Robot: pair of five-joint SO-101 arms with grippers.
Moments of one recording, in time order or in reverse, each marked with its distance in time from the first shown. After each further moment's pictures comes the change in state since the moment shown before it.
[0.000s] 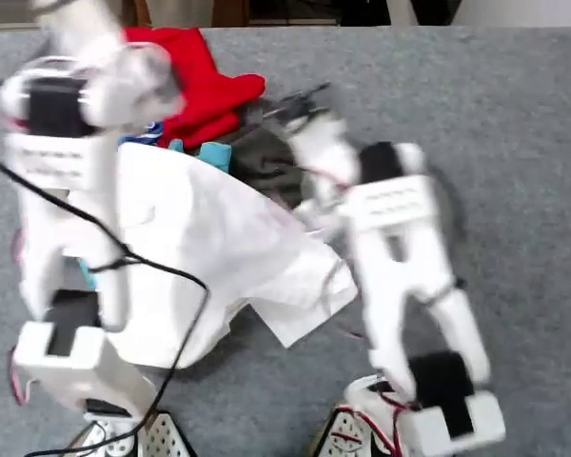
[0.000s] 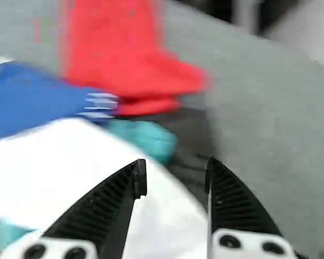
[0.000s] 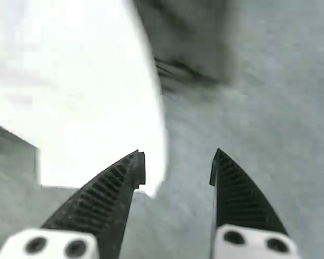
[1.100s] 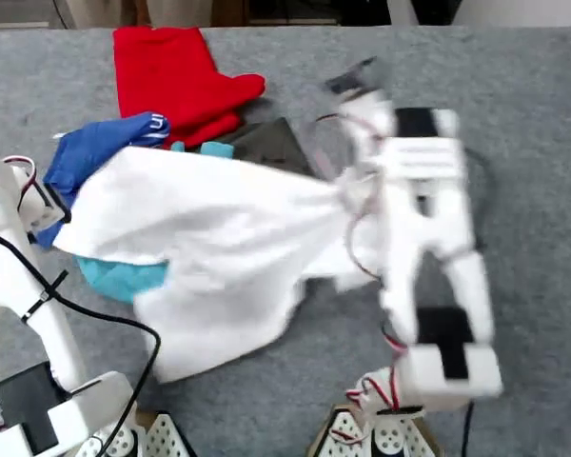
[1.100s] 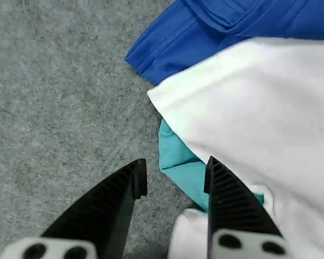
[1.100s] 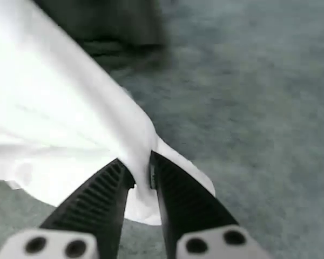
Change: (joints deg) left arm -27.3 -20.9 54.2 -9.8 -14.7; right arm 18.5 8.6 -17.1 10.2 -2.4
